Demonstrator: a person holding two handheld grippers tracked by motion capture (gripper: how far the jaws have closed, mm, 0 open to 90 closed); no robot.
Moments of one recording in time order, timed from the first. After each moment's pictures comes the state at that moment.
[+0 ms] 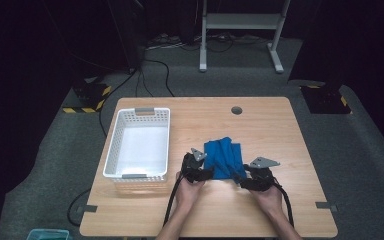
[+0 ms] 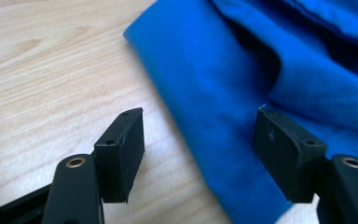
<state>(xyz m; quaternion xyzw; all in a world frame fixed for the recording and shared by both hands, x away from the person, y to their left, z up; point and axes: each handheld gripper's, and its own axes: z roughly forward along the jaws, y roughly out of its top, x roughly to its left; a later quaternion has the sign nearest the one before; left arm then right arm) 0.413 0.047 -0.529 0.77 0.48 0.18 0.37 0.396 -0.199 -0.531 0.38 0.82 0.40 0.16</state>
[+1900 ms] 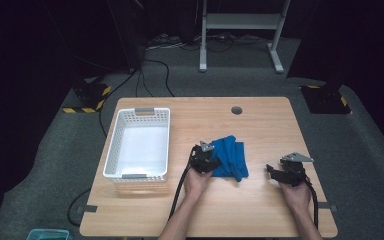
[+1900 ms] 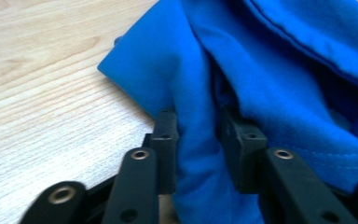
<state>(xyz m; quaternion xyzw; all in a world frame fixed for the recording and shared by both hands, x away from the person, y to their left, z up) 0.448 0.027 -0.538 0.78 0.46 0.13 0.41 0.418 -0.298 -0.539 0.50 0.76 0.34 0.23</state>
